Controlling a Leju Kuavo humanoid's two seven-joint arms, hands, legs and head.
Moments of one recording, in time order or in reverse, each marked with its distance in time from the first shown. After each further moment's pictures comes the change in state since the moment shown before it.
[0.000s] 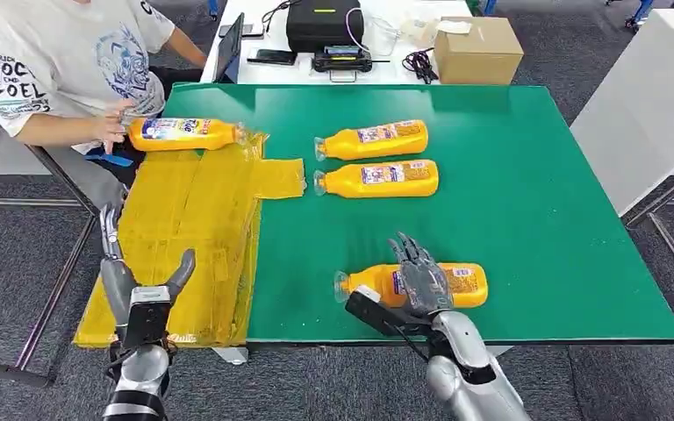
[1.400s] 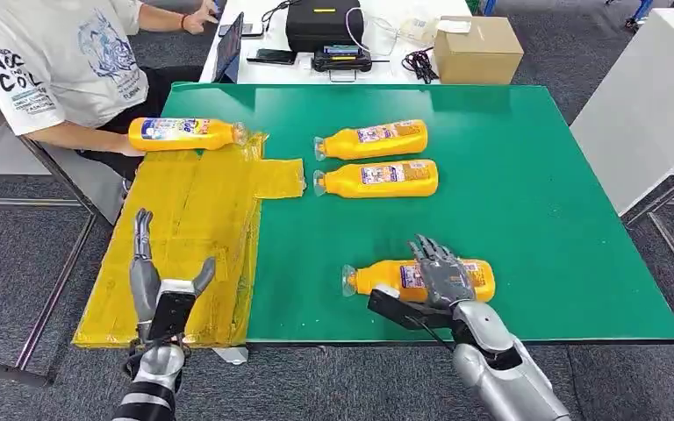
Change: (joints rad) left arm -0.062 -0.005 0.005 0.203 -0.017 0.000 0.000; right arm -0.063 -0.143 0.067 0.015 -0.026 0.089 0.031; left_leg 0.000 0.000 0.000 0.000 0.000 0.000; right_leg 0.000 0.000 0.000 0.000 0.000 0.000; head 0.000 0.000
